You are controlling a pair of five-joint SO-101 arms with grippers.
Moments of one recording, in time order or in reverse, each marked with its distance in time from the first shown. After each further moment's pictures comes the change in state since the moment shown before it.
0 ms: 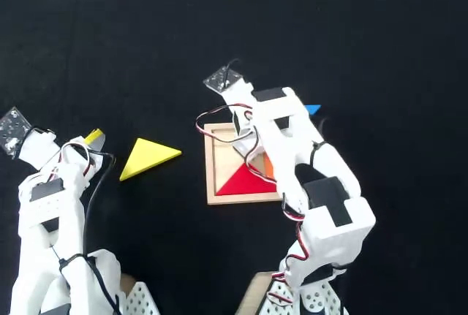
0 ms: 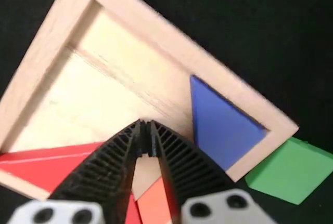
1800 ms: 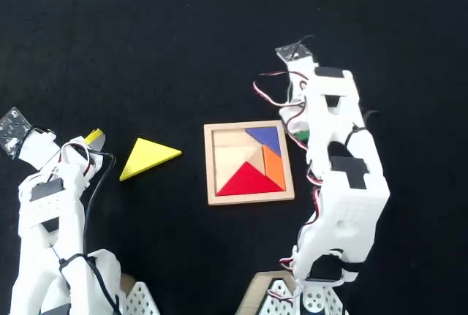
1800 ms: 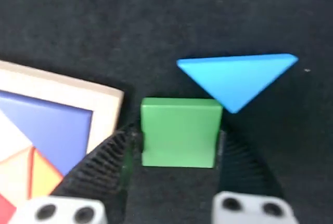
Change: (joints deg) left arm 0.0 0.0 0.0 0.0 0.0; right arm 18.8 13.6 -18.2 4.2 -4.1
